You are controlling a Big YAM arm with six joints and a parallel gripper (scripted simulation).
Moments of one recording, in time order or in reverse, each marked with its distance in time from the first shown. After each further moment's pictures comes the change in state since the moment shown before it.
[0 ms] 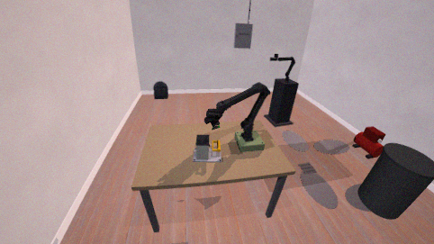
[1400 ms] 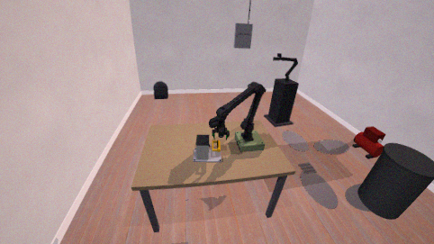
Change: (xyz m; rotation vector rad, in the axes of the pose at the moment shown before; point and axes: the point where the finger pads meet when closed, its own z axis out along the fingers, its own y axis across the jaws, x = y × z) arm -0.006 0.163 -0.051 -0.592 -0.210 -0.940
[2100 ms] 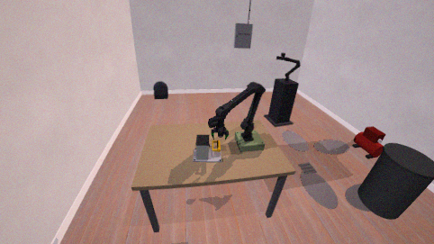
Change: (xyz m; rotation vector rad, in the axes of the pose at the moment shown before) arm -0.008 -0.007 -0.007 0.001 -0.003 -0.024
